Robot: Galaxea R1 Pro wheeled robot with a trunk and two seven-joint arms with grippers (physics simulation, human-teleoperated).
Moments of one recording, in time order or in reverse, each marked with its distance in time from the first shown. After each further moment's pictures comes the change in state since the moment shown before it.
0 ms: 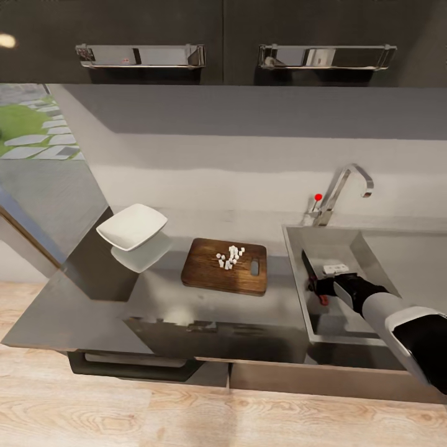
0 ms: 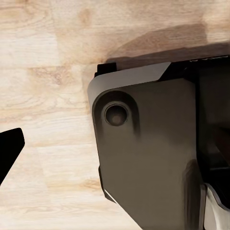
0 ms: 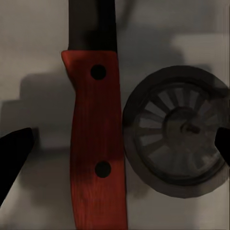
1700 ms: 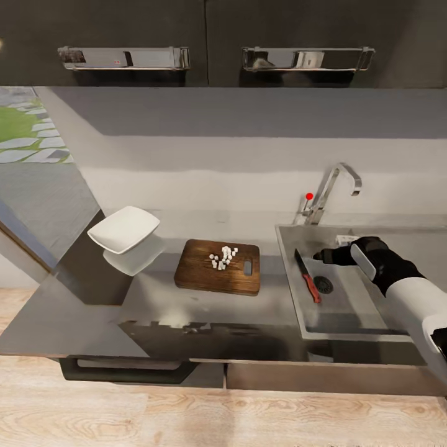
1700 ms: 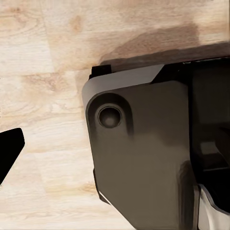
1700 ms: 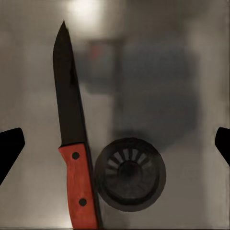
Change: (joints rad) left arm 0.000 -0.012 0.000 0.000 -0.001 0.000 -0.001; right arm 0.001 -0.129 -0.173 -0.454 -0.052 0.405 -0.013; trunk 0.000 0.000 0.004
